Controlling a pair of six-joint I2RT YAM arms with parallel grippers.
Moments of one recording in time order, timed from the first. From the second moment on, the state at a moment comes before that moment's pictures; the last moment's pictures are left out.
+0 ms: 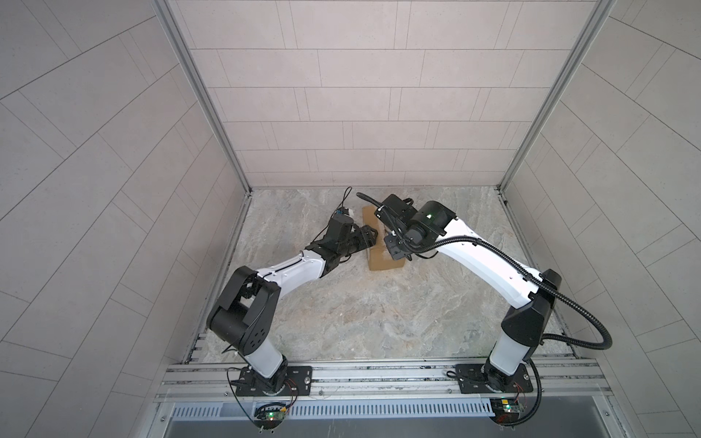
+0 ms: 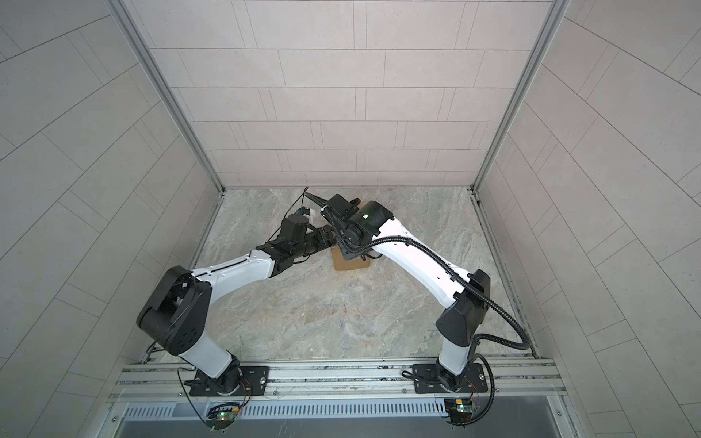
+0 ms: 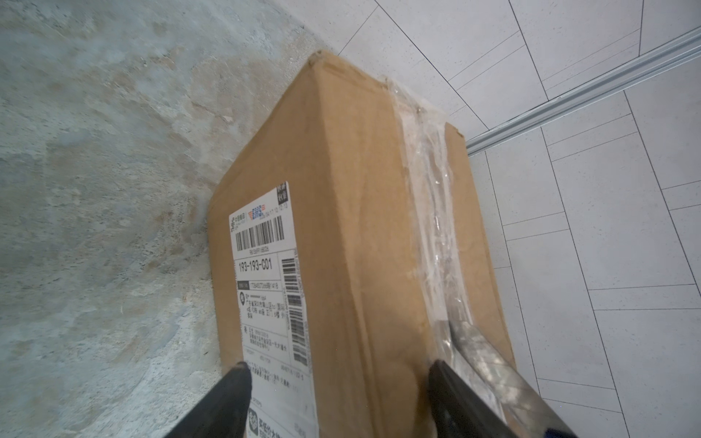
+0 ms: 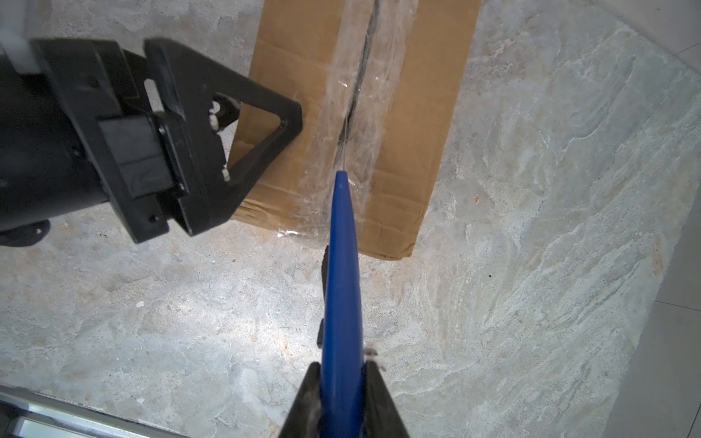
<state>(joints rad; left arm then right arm) -0.52 1.63 0.97 0.11 0.15 -0.80 0.79 1.74 1.88 -1.35 0.27 0.38</state>
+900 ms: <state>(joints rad) -0.63 1.61 0.89 0.23 0.08 -0.95 0.75 1.85 2.02 -1.44 0.26 0.24</state>
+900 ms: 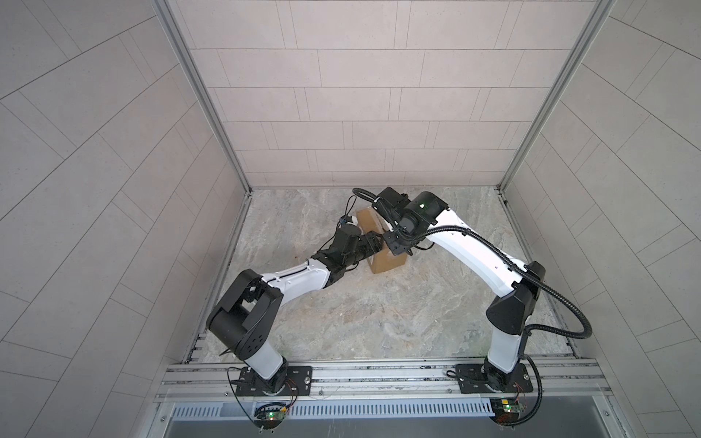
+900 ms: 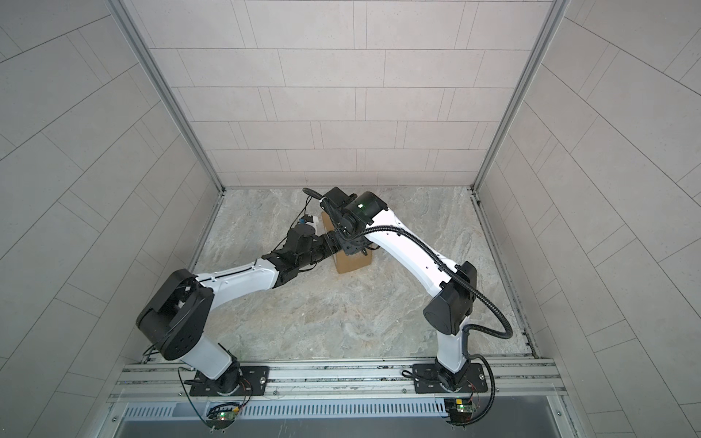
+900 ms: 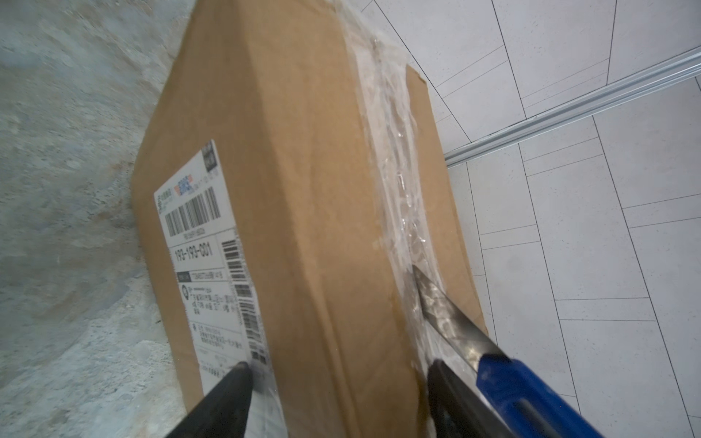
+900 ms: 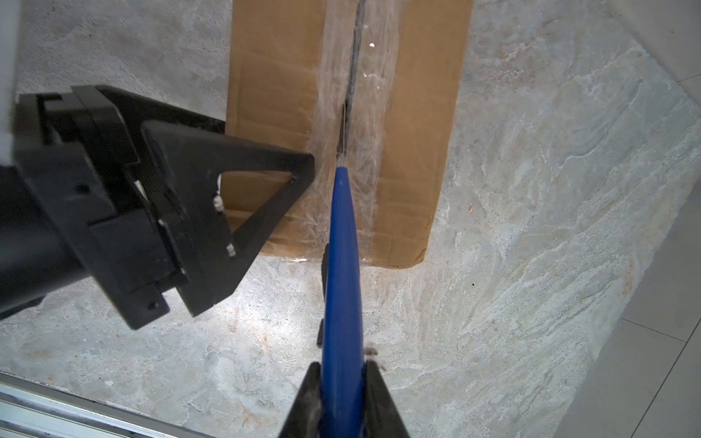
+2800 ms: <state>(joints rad) -0.53 1.58 1.01 -0.08 -0.04 -0.85 0.78 1.83 2.00 -1.46 0.31 0.04</state>
